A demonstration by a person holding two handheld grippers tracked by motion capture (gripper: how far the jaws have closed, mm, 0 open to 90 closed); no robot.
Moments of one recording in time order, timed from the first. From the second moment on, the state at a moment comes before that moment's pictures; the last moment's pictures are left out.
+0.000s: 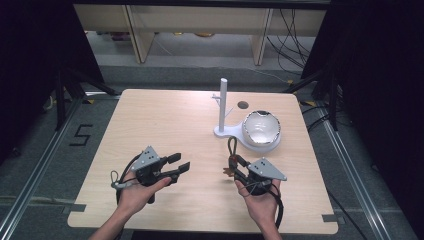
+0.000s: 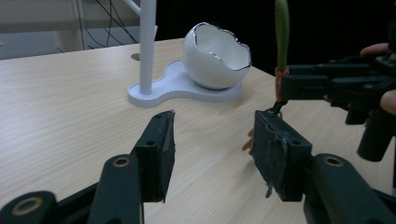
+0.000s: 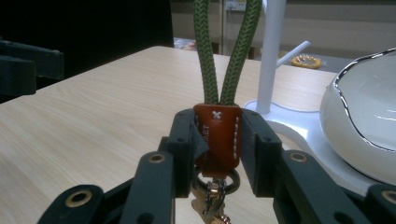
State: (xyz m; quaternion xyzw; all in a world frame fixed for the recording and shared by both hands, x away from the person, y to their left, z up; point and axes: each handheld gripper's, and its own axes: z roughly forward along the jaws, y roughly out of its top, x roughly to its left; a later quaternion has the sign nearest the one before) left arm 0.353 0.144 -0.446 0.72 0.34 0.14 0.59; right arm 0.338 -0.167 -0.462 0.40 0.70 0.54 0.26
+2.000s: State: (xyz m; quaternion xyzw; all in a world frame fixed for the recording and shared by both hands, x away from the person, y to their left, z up) left arm 0.388 0.065 -0.428 0.71 0.32 0.05 0.62; right arm 0.336 -0.142 -0.462 0.37 0.70 0.54 0.27
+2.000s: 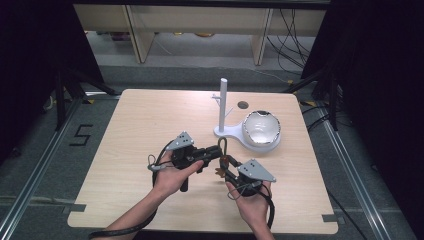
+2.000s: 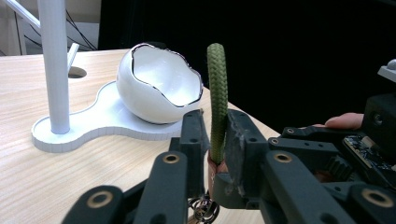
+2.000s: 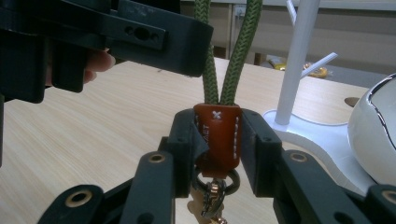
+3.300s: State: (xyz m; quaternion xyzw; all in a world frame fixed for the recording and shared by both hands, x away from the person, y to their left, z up) left arm 0.398 0.082 -0.417 0.71 0.32 0.14 0.61; right arm 0.329 -0.151 -0.461 0.38 0.72 0.51 0.28
